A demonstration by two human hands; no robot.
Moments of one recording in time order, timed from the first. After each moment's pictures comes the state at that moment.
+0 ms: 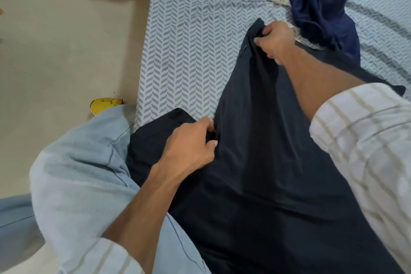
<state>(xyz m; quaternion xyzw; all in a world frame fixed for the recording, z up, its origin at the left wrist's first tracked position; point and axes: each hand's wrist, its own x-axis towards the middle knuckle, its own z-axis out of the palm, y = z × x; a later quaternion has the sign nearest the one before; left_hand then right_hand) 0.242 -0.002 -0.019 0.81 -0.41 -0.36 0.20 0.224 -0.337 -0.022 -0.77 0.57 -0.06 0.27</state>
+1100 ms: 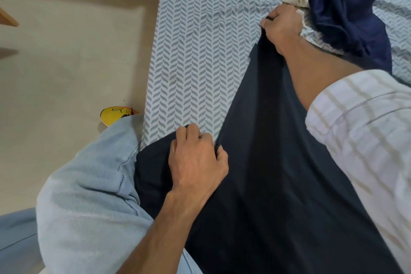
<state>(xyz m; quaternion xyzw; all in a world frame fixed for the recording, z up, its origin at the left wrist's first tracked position) 0.232 -0.012 -0.036 0.91 -0.37 -0.14 0.15 0.276 -0.375 -0.038 -0.79 0.55 -0.14 0.21</state>
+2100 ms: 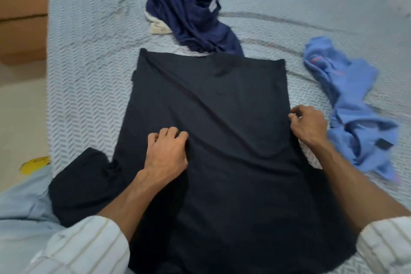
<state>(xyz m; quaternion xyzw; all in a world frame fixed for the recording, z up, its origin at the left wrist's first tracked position) 0.116 -0.093 -0.018 0.76 -0.64 -0.09 0.03 -0.213 -0.294 -0.033 -0.70 0.69 -0.13 0.12</state>
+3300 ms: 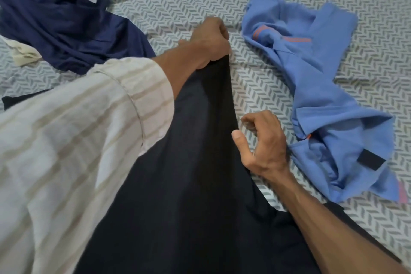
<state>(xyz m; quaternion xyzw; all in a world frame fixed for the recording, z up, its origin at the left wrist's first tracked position) -0.096 -0.519 -0.016 0.73 -0.59 -0.30 0.17 -0.248 -0.316 -0.083 -0.70 0.58 -0.37 0.19</state>
